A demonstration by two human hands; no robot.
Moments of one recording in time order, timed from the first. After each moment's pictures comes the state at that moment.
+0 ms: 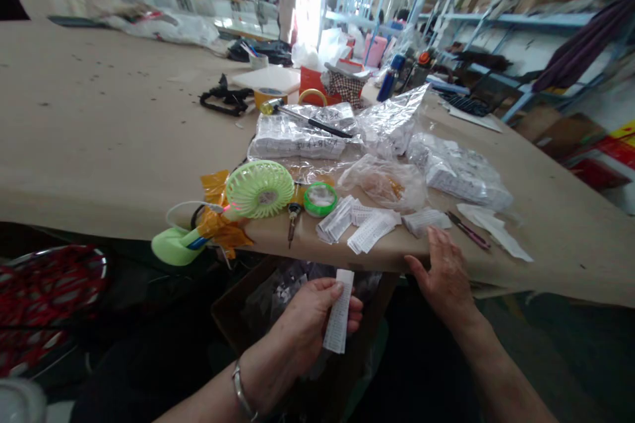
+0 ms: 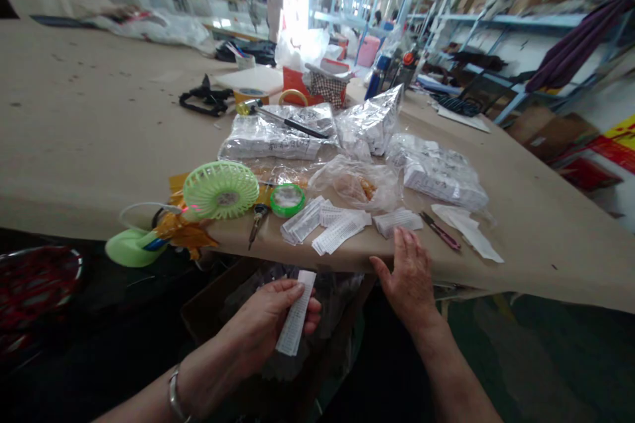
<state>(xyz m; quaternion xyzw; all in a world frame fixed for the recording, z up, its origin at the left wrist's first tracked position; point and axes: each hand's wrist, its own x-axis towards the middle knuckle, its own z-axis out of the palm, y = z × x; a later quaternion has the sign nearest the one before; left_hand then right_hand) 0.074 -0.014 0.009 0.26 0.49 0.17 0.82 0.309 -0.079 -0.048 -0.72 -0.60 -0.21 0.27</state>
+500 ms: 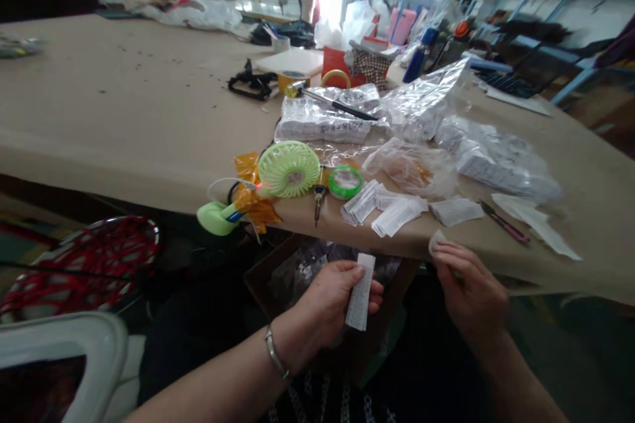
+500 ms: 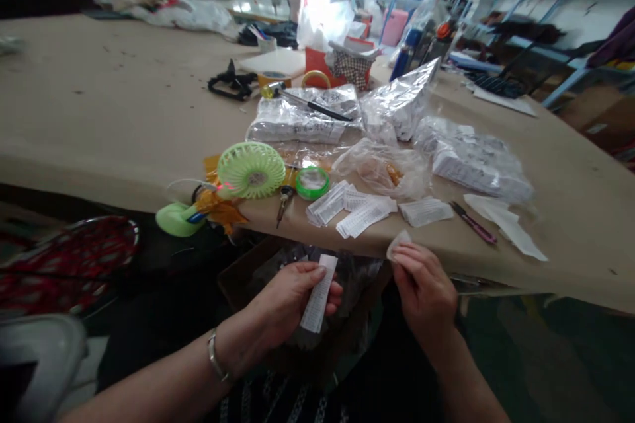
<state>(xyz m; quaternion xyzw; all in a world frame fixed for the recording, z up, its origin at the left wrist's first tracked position) 0.070 -0.018 0.013 0.28 0.49 0.15 0.81 0.276 -0.101 -0.036 -0.60 -0.64 -0.11 0.46</state>
